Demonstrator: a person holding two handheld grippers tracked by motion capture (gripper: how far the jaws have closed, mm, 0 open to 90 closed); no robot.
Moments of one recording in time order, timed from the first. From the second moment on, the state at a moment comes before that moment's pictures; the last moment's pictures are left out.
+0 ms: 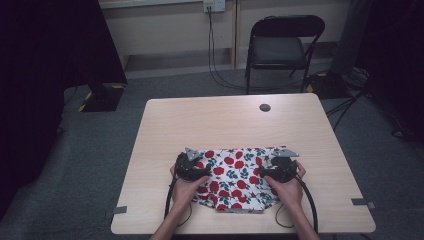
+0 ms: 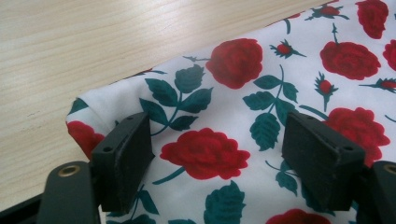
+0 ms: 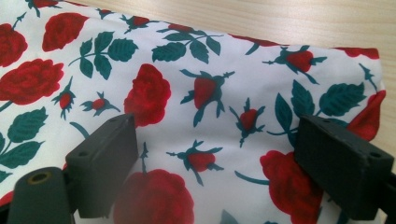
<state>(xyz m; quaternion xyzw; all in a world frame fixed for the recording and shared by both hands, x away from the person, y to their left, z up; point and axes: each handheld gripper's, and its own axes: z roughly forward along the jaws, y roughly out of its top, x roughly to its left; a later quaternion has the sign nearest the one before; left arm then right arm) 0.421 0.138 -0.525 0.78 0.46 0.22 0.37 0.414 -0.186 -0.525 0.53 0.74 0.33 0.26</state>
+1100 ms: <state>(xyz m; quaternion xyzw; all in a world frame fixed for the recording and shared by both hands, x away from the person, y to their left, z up) 0.390 0.214 -0.501 0.72 0.54 0.24 0.37 0.366 -0.264 -0.483 0.57 0.69 0.37 0.25</state>
